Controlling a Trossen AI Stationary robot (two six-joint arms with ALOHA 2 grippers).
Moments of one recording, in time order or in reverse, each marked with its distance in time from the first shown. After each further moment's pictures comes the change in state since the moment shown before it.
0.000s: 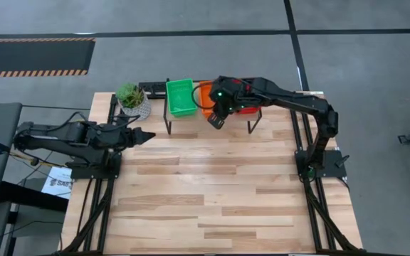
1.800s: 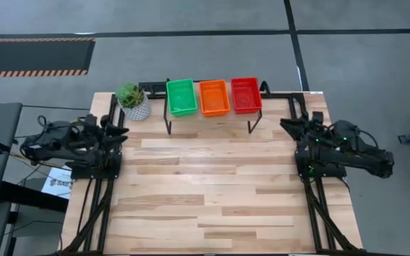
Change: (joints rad) left arm -0.001 -0.635 -0.218 0.149 0.172 0.935; right arm 0.054 -1.803 -1.590 0.851 0.003 0.191
